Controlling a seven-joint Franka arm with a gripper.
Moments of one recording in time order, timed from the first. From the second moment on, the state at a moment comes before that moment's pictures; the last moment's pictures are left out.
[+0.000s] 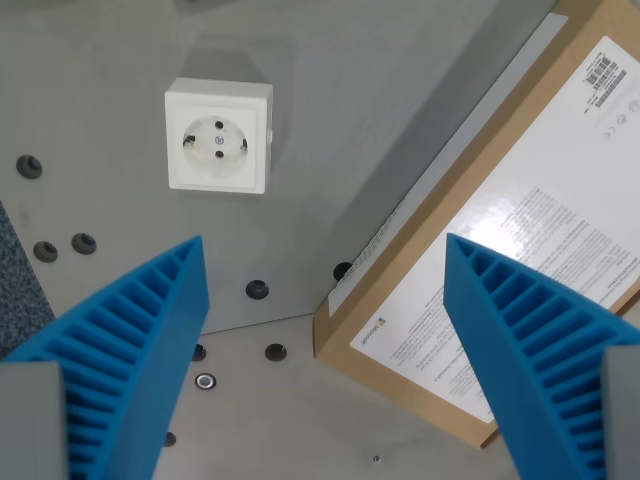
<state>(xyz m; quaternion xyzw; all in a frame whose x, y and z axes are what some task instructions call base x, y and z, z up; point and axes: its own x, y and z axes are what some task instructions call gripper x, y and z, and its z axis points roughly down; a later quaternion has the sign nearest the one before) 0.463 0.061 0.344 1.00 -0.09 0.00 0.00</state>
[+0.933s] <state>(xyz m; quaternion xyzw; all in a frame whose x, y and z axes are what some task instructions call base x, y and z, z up) 0.463 0.062 0.340 1.00 -0.07 -0.01 0.00</state>
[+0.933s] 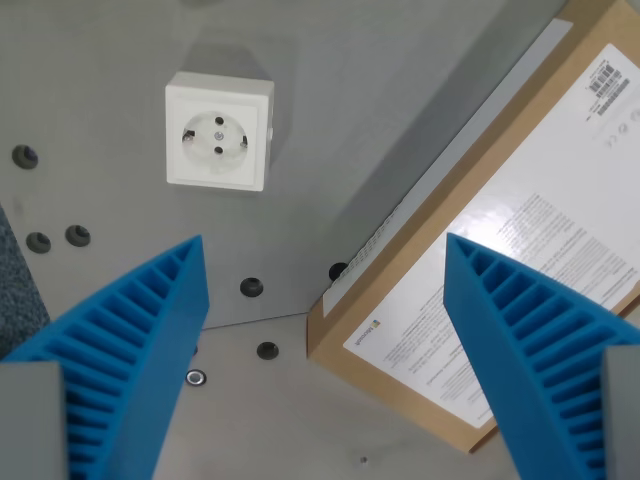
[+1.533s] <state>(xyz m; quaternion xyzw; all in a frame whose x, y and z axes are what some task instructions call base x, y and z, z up) 0.466 0.068 0.323 1.00 0.01 -0.01 0.00</state>
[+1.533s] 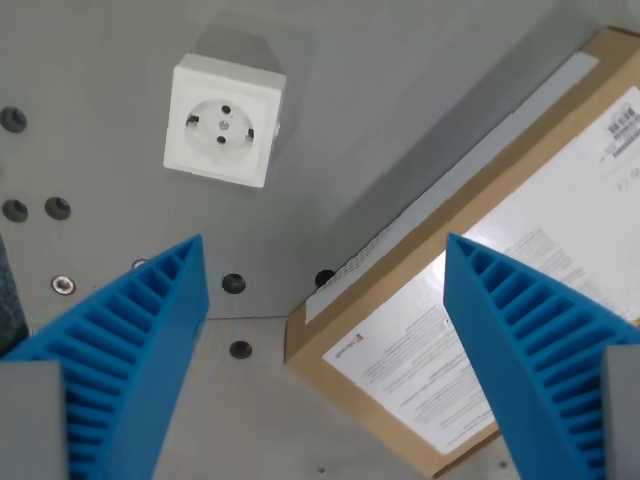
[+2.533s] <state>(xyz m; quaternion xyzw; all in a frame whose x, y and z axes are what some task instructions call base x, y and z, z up) 0.465 0.087 0.266 0.98 0.21 -0.01 0.00</state>
